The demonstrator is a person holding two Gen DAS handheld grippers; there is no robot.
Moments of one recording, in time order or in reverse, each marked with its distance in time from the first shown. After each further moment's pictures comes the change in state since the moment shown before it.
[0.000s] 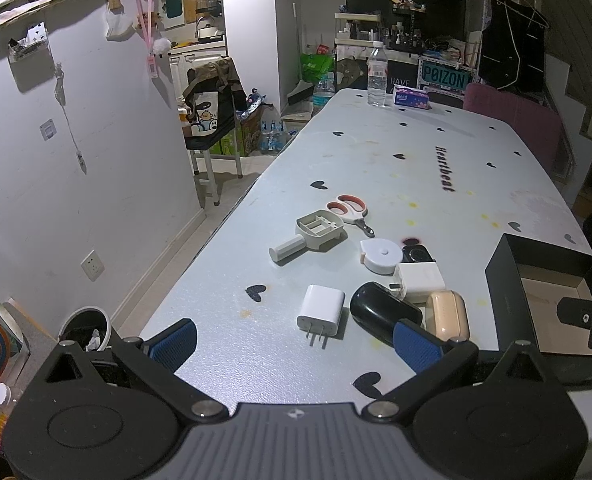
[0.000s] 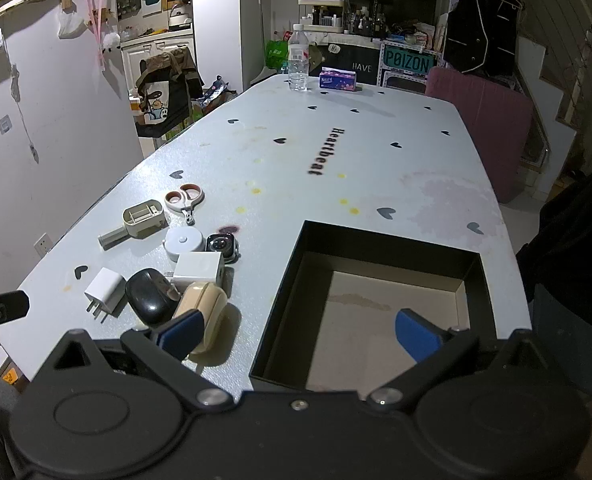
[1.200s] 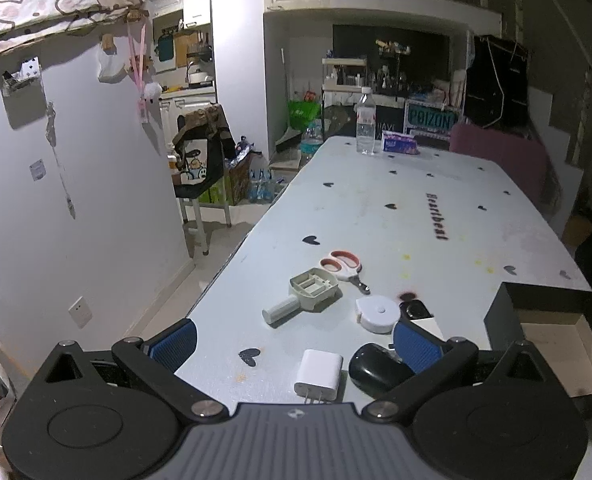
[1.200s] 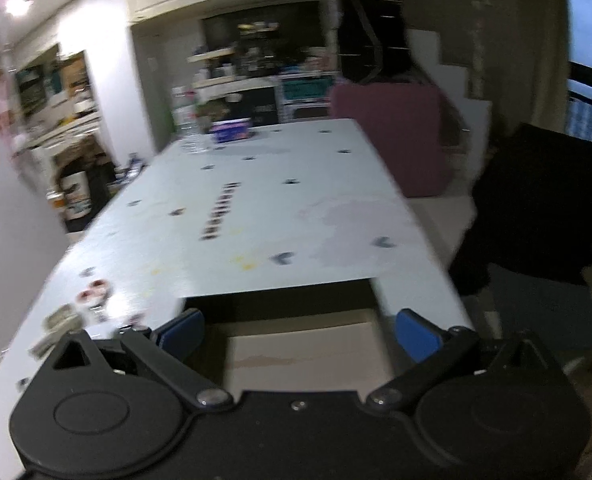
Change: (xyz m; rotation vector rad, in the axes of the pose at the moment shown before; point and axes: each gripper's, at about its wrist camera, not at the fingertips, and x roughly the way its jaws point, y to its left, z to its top) left arm 0.016 0.006 0.022 0.030 -0.146 -0.035; right arm 0.004 -0.095 0.009 0.296 -0.130 -0.188
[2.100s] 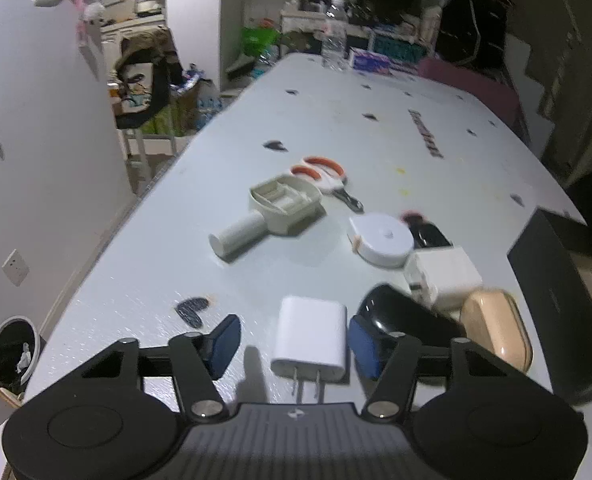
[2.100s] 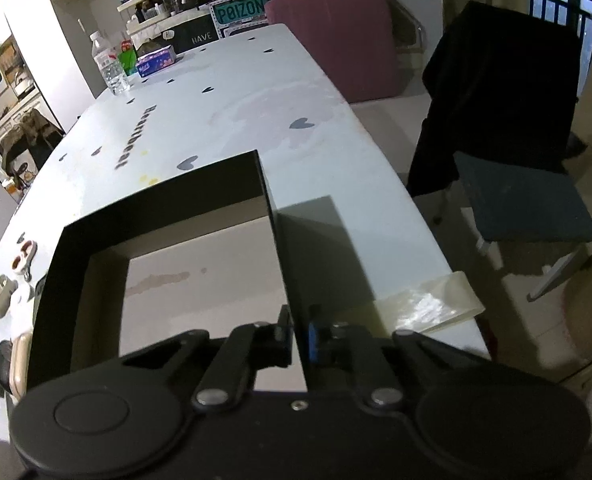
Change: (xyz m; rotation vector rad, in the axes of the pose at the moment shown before) left arm 0.118 0.011 -0.038 0.022 0.211 -0.180; right arm 0.055 -0.070 -0.052 0.153 0.254 -0.044
